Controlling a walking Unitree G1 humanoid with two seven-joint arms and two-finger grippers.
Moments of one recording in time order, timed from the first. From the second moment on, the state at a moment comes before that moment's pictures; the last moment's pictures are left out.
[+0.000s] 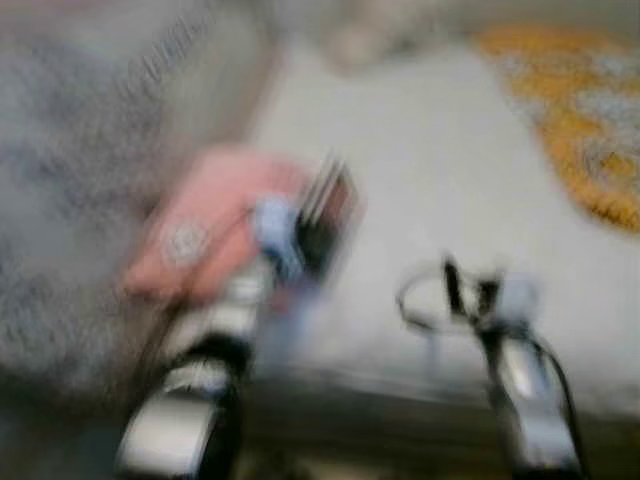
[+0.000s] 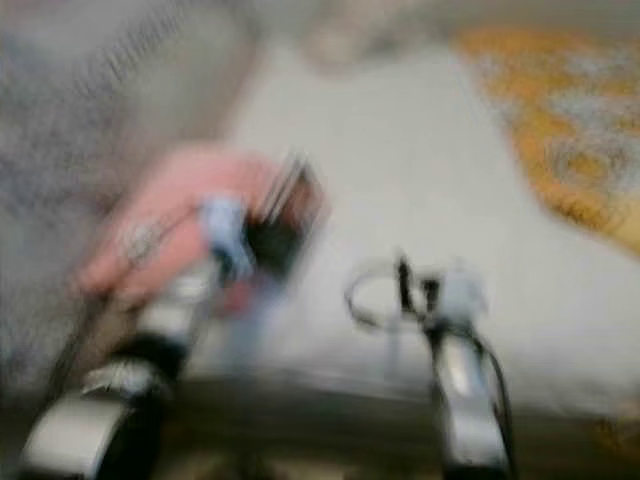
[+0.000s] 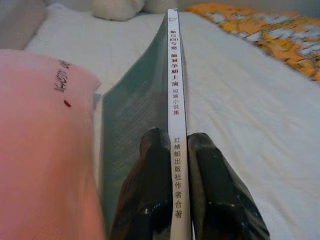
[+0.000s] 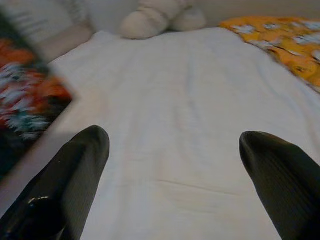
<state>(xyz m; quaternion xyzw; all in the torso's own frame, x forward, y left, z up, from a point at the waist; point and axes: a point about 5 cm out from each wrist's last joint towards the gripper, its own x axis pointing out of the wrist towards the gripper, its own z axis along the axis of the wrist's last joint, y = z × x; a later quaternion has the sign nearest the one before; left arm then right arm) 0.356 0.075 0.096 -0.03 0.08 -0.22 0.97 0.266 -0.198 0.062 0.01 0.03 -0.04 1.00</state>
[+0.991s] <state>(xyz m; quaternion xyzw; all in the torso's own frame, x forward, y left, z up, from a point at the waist) 0.374 0.070 0.109 -0.13 0.12 -0.14 0.97 0.225 -0.188 0.066 -0.03 0.04 0.03 1.00</state>
